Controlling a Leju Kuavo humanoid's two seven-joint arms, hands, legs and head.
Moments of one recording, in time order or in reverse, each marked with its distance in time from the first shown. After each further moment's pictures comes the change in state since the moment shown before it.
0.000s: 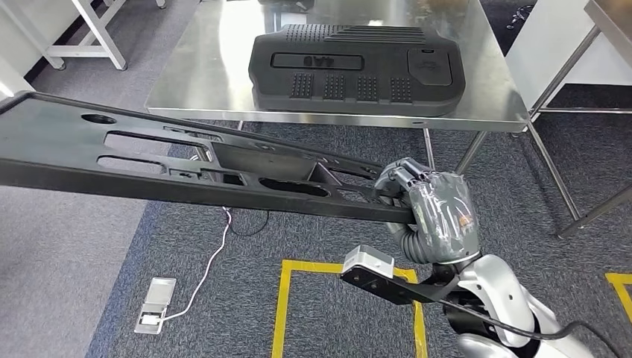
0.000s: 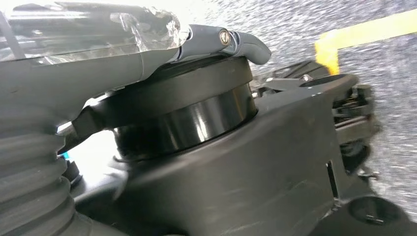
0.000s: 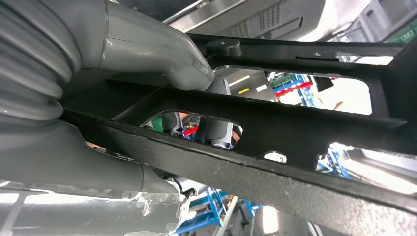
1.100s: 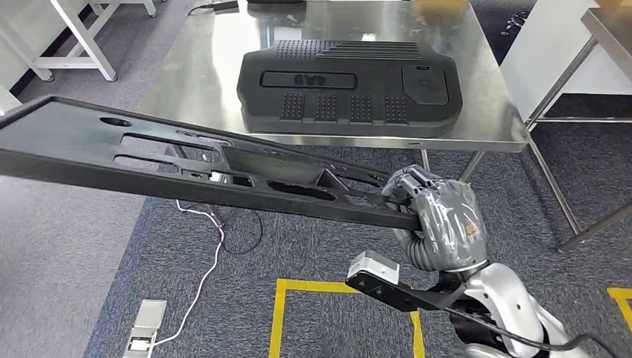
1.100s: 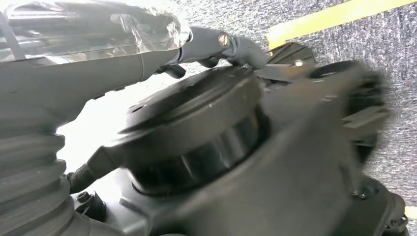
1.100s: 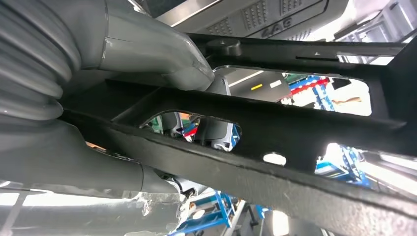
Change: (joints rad) left arm 0.010 0.130 -0.002 0.002 -0.018 -0.202 -0.081; right arm 0.080 -0.018 -0.060 -0.053 0.027 0.044 0.012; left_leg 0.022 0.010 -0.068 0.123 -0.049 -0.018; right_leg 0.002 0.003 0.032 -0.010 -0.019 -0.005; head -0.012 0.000
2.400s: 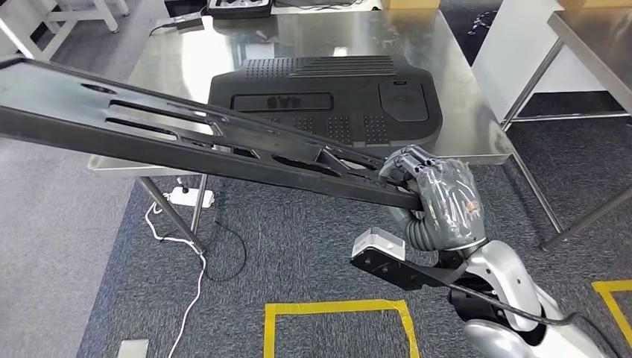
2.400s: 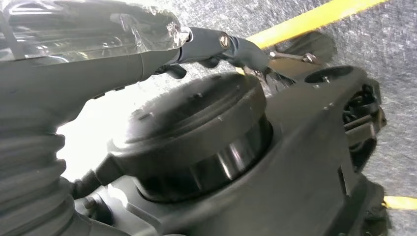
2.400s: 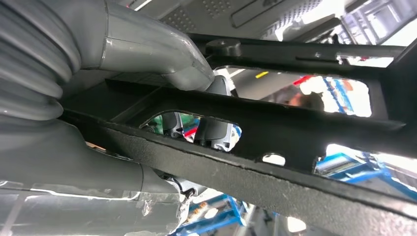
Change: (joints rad) left arm 0.003 0.028 0.000 -0.004 0.008 0.003 0.002; right arm -0.080 0.011 -0.013 0.049 -0.116 -0.033 -0.041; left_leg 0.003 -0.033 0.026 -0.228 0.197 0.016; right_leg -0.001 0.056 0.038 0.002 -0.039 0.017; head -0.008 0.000
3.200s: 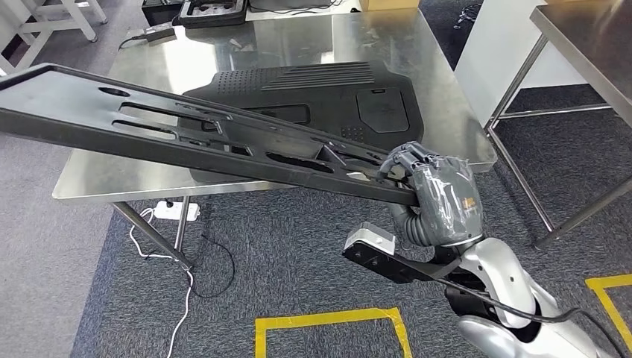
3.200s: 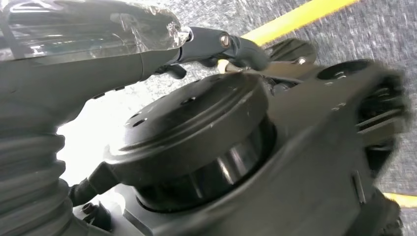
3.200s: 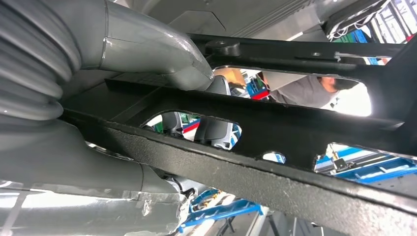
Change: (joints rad) left arm -0.001 0.001 0.000 -0.001 -0.002 -0.009 0.008; right arm -0.028 0.009 0.023 0.021 0.075 0.029 0.037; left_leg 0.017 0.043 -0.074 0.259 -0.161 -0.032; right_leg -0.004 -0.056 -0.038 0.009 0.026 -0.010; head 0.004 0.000
